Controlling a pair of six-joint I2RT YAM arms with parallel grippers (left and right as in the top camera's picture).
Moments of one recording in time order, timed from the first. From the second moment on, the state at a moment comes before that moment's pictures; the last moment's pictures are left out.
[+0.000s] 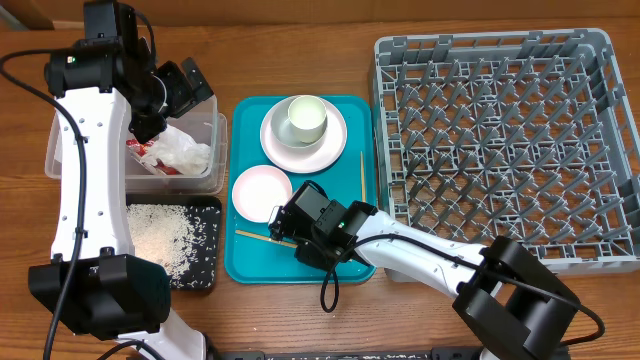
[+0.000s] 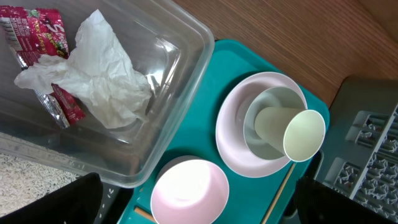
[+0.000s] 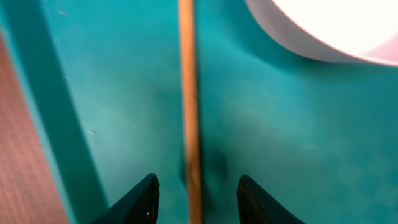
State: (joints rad) left arm 0.11 1.82 1.90 -1.28 0.21 -0.48; right arm 0.92 1.82 1.10 -0.50 -0.11 -0.32
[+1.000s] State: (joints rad) left arm 0.11 1.82 1.90 -1.28 0.21 -0.48; right arm 0.92 1.87 1.10 -0.51 -0.10 -0.35
